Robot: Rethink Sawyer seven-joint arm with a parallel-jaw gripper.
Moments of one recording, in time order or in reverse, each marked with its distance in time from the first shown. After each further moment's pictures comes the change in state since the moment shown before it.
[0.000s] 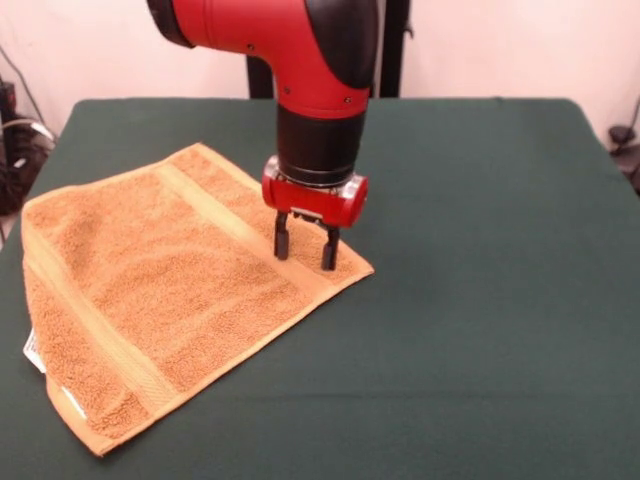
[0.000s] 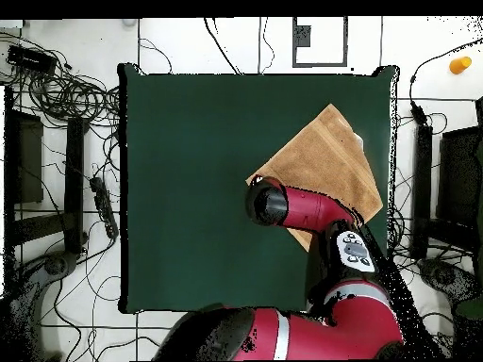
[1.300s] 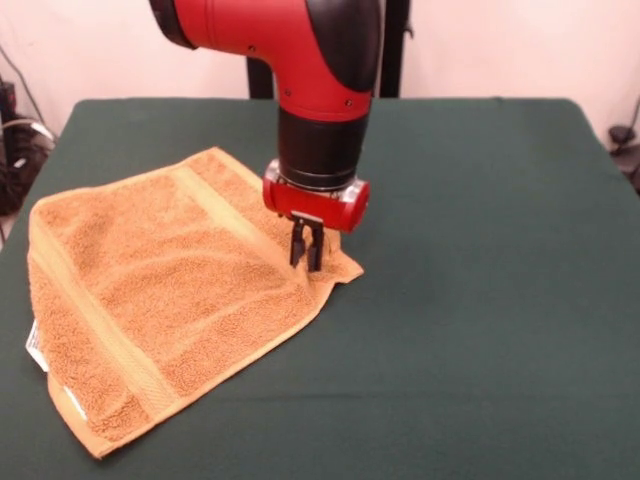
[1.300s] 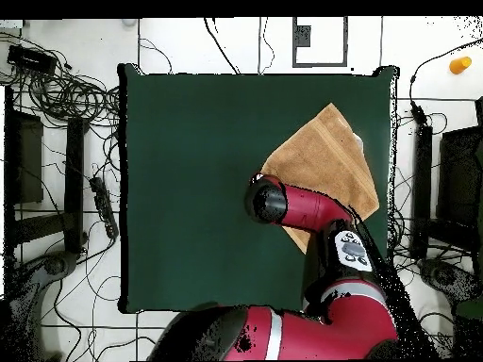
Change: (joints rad) arm 0.019 0.010 -0.020 -0.006 0.055 -0.017 0.000
